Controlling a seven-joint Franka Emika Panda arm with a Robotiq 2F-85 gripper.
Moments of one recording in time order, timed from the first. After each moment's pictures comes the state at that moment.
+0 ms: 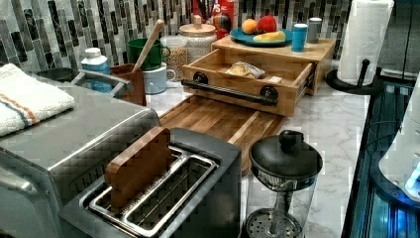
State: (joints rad) arm -0.05 0.06 -0.03 -1.85 -0.03 0.27 -0.07
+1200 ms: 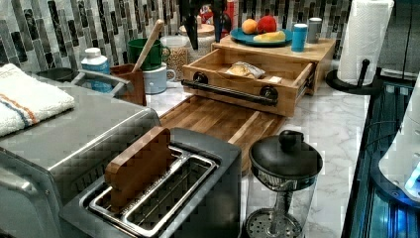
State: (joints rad) arm -0.04 0.04 0.03 -2.06 0.00 0.45 -0.54
